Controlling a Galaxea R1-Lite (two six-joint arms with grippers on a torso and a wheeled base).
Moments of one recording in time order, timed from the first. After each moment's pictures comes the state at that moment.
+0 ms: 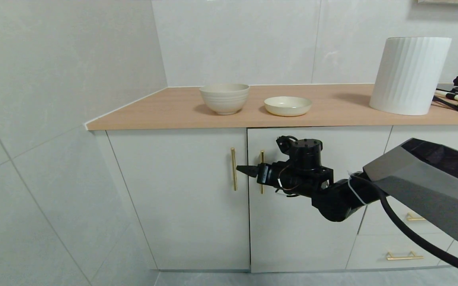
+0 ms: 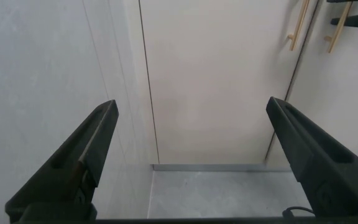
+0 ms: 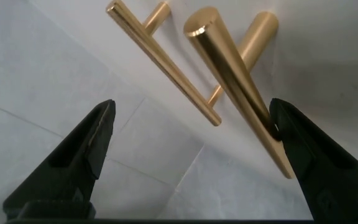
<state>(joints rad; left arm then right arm) 0.01 0.00 0.00 0.00 -0.01 0.00 0.58 2.32 -1.31 -0.80 0.29 0.55</state>
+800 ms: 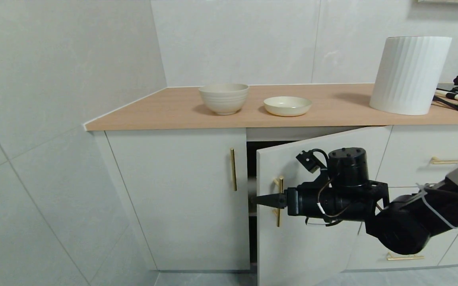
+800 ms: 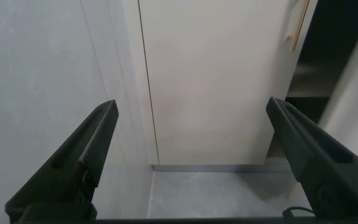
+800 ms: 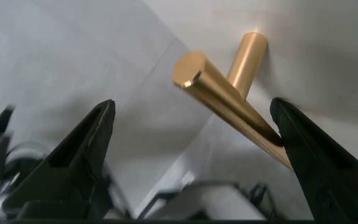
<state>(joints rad) 0.01 0.00 0.00 0.00 -0.01 0.00 0.60 1.98 -0.84 -0.80 0.56 0.54</state>
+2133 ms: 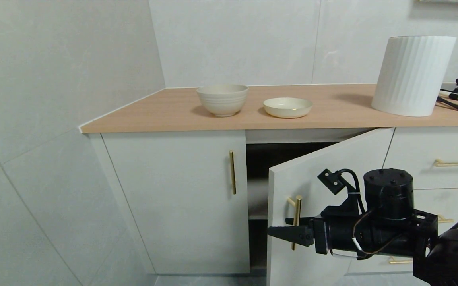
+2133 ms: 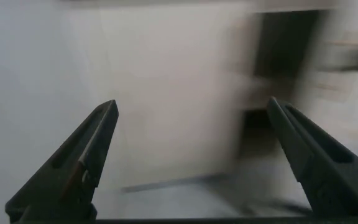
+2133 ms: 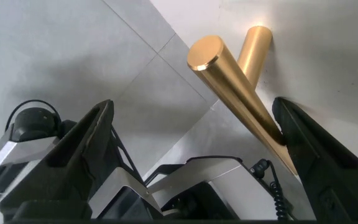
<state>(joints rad) -0.01 0.11 -0.33 0.21 -0.25 -0.02 0.65 1.84 -0.53 -0.98 0.59 0.49</state>
